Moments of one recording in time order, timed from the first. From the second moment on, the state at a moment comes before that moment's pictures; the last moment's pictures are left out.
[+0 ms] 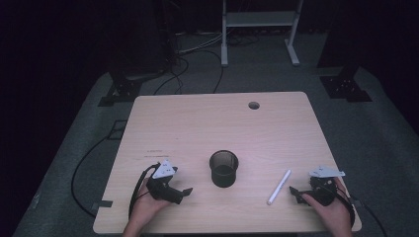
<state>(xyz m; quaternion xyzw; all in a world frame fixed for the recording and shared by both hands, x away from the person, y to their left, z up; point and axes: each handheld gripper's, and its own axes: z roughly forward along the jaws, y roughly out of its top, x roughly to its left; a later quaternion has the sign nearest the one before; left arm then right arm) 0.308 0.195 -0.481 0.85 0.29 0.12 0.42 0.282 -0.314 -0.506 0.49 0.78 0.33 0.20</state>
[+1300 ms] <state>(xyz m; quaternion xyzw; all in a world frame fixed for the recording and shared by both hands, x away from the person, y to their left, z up) 0.303 0.249 -0.500 0.85 0.35 0.16 0.36 0.281 -0.314 -0.505 0.48 0.78 0.33 0.20</state>
